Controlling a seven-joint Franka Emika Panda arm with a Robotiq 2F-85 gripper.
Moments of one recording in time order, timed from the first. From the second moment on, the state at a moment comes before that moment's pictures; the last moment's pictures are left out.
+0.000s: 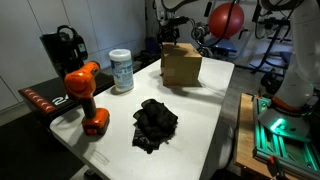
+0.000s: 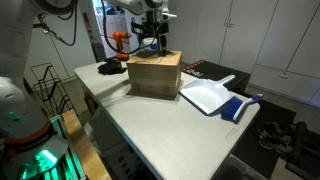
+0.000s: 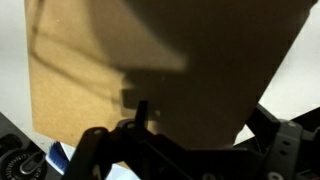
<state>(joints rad) 0.07 0.49 -0.05 -1.30 -0.20 1.69 0.78</state>
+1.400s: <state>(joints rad) 0.18 0.56 -0.09 -1.09 -0.42 1.33 0.82</state>
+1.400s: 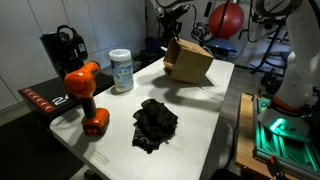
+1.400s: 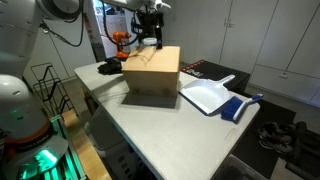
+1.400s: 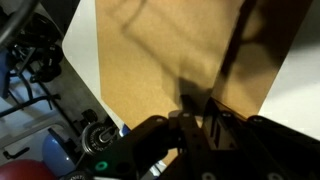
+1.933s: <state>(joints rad) 0.25 0.50 -0.09 -1.21 -0.60 1.35 0.86</state>
